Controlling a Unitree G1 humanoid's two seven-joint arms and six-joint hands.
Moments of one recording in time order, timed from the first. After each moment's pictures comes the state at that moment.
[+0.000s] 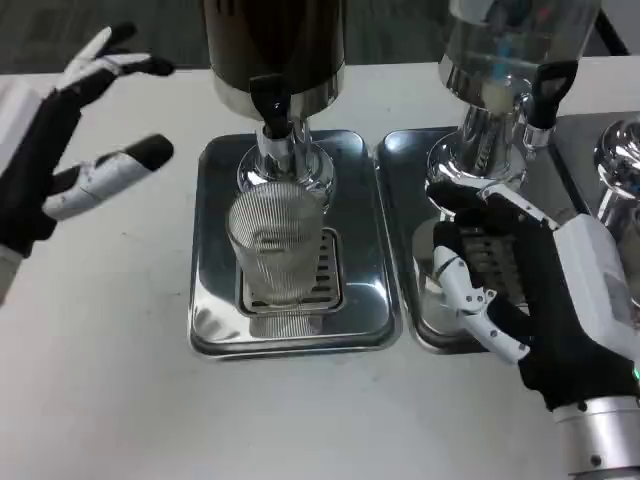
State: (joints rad) left arm -0.43 0.65 -0.05 0.78 0.13 -0.89 0.04; right arm 0.23 -0.13 0.19 -0.32 -0.67 -0.14 -0.24
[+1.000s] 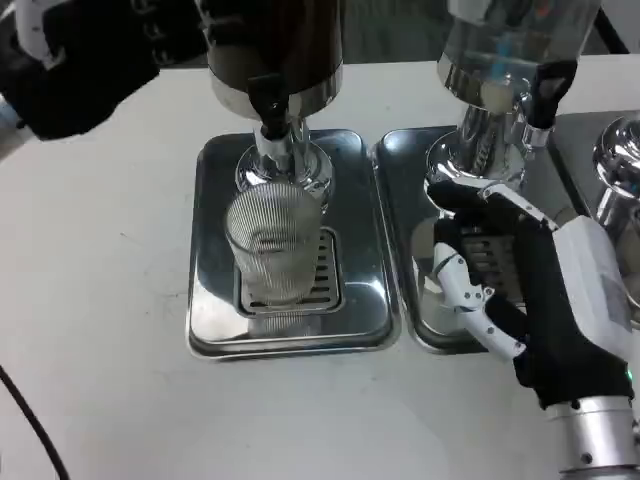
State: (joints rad) left arm -0.94 0.58 0.20 1.03 -0.49 -0.07 -1.20; right arm 0.22 -0.12 0.21 -0.28 -0.66 -0.14 -0.28
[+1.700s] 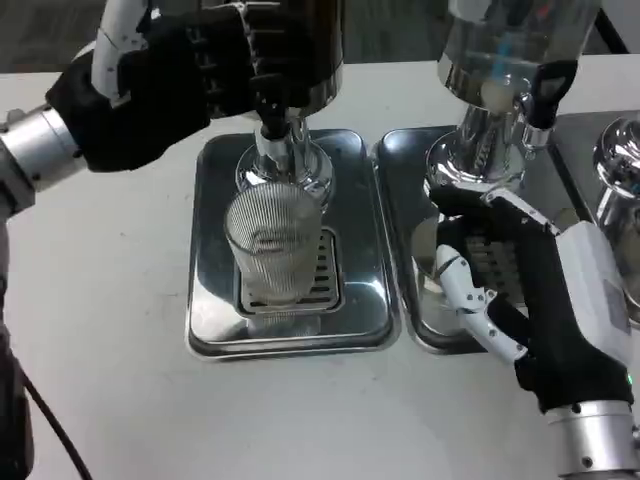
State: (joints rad) left arm -0.96 0.50 0.19 1.12 -0.34 -0.08 -1.23; right arm 0.23 -0.10 0.21 -0.28 -0.64 -0.14 -0.28
